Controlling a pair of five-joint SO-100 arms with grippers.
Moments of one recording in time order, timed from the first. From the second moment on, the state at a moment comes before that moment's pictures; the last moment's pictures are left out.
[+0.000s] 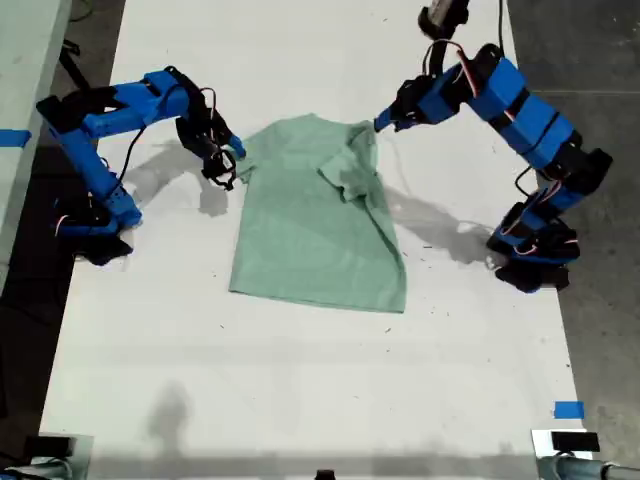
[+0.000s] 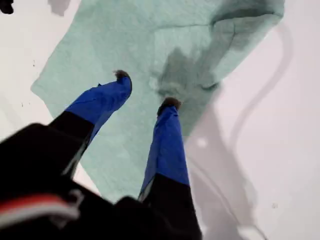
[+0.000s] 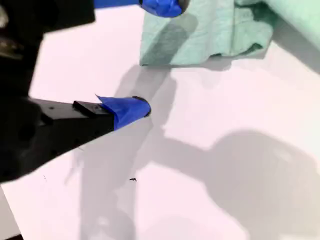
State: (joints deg) arm 0 -53.2 77.8 102.6 69.5 33.2; arm 1 33.1 99.8 73.7 81.6 -40.8
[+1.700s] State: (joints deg) arm 0 -37.0 58.4 49.2 83.1 29.2; arm 1 32.3 135.1 109.0 75.6 -33.8
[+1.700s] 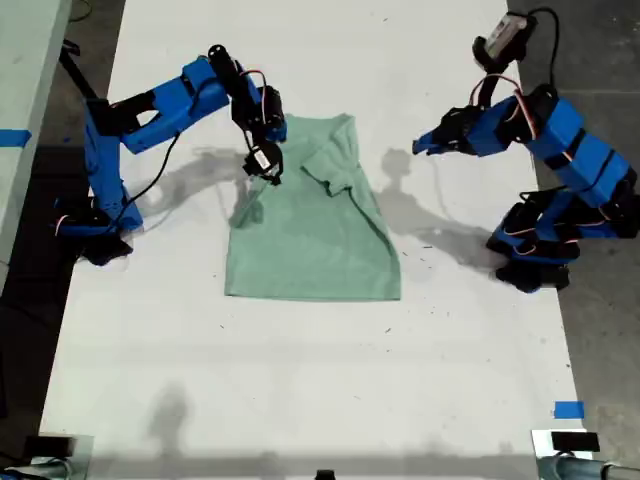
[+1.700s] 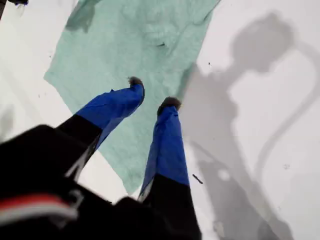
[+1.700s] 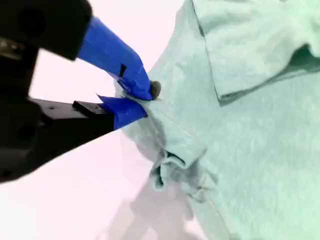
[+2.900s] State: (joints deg) arm 0 -18.8 95.0 73.2 90.0 39.1; arm 1 18.2 145.7 126.6 76.6 -26.7
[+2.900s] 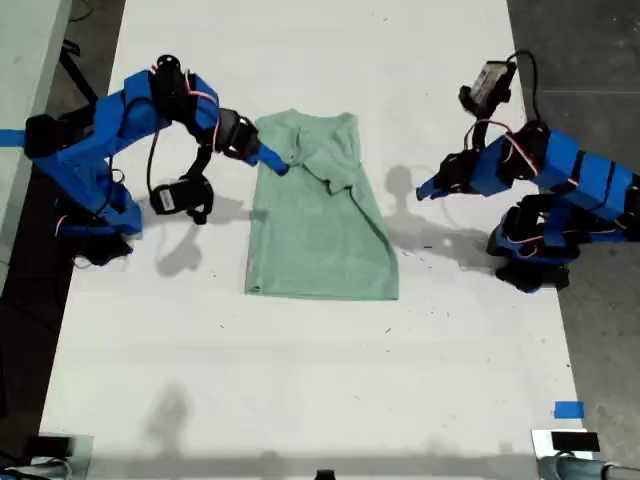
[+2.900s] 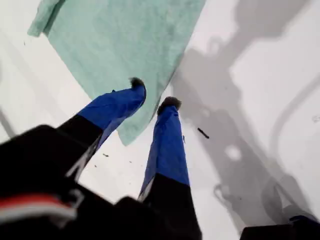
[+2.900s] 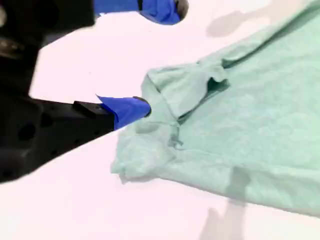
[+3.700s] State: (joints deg) arm 0 8.4 103.4 101.9 77.0 14.6; arm 1 -6.2 123.4 138.4 58.7 -6.6
